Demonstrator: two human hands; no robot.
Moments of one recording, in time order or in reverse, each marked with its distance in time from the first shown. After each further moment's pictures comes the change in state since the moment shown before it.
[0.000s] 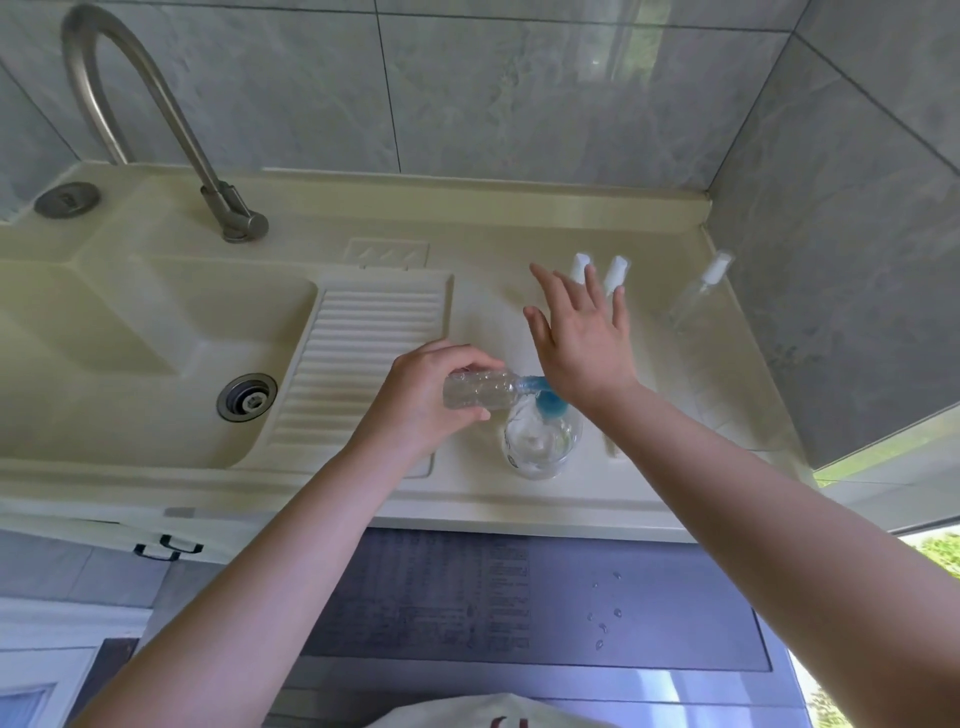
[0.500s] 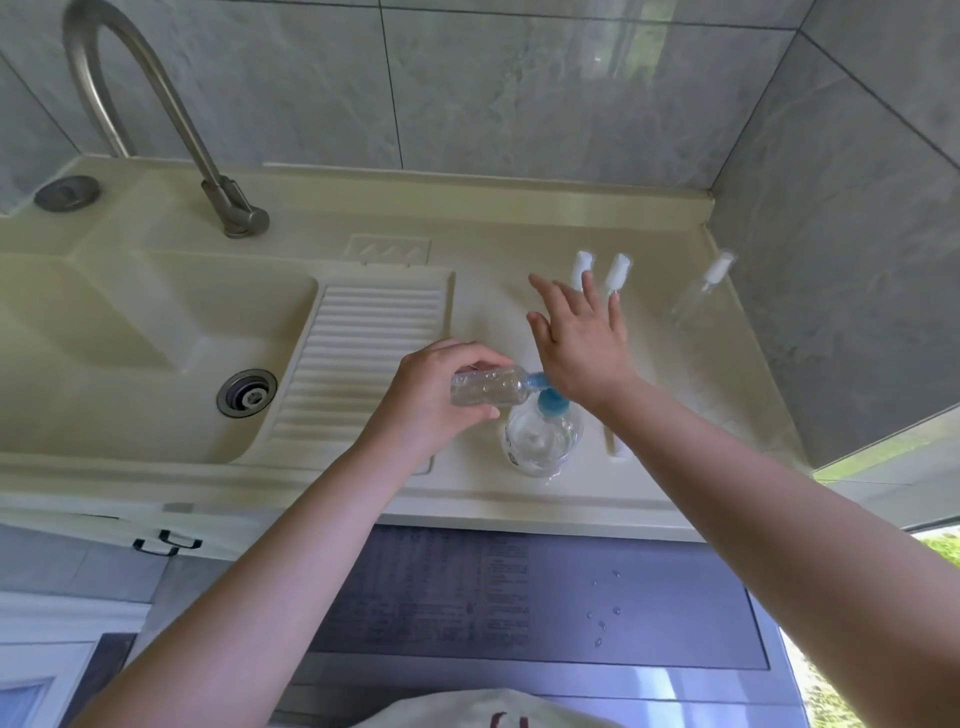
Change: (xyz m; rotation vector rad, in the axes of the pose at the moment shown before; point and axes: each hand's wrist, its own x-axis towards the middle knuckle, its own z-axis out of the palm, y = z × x) left_hand 0.000 0.000 0.005 -0.036 0.001 -0.001; right_hand 0.001 0.001 0.001 0.061 -0.143 0.029
